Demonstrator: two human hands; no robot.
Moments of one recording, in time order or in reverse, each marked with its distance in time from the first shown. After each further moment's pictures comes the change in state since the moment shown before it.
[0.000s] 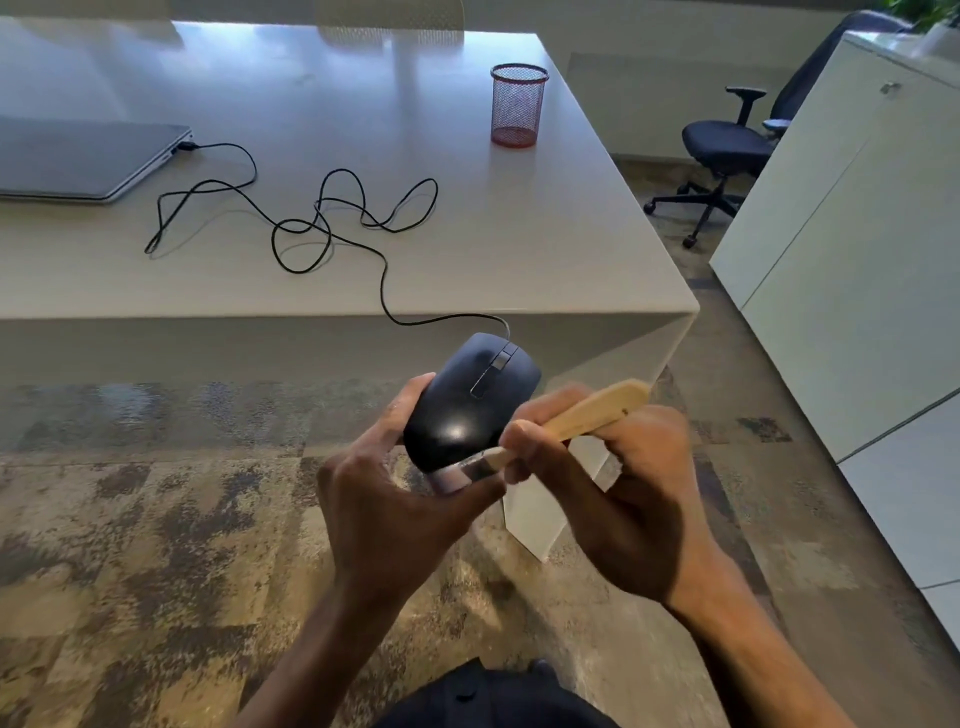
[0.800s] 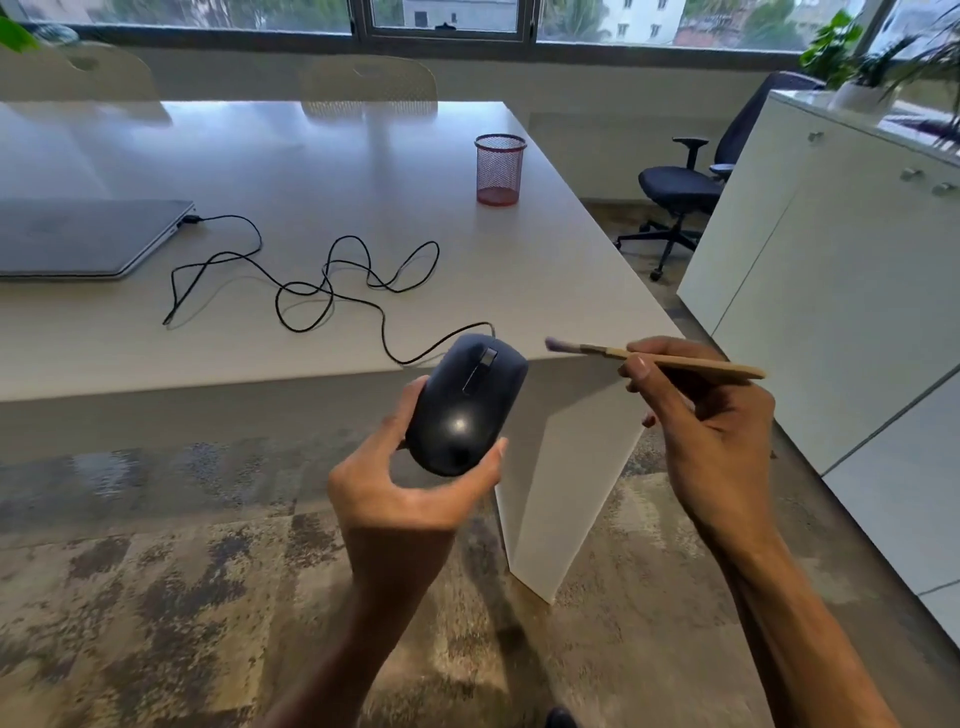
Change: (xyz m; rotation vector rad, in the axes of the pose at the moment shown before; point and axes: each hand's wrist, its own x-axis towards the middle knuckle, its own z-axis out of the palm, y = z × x) left_hand 0.029 -0.019 -0.011 -0.196 0.086 0.059; right_hand 0.020 0.019 -0.020 0.008 0.515 0.381
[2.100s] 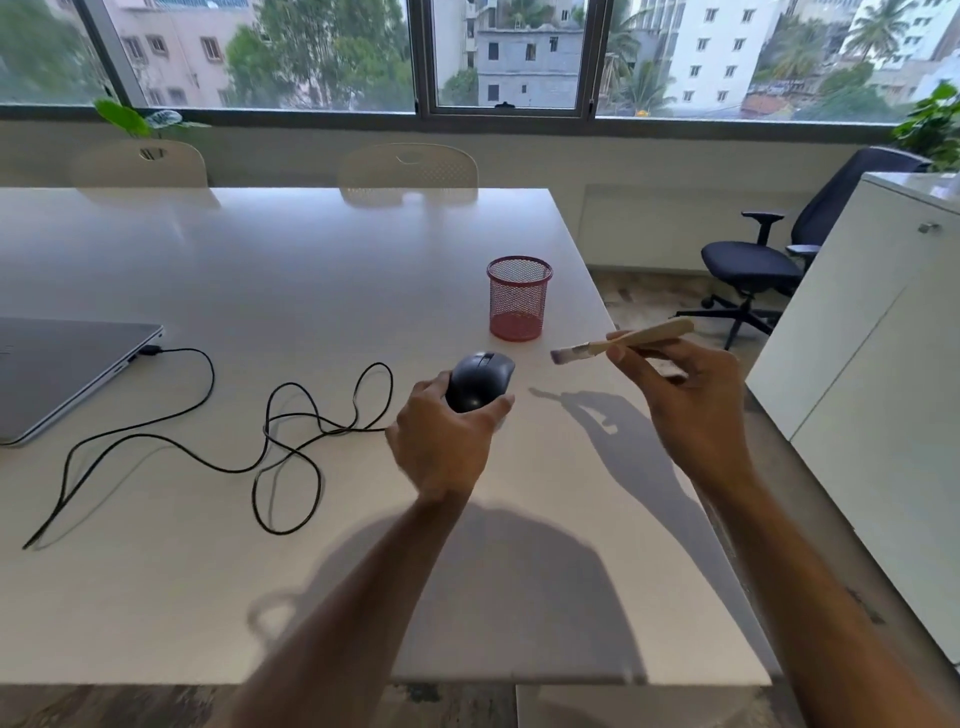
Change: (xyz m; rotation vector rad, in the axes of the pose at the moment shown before) left_hand 0.256 -0.133 0.220 0.422 0.098 -0.390; right_hand 0.311 0.128 0.058 -0.026 -0.178 -0.146
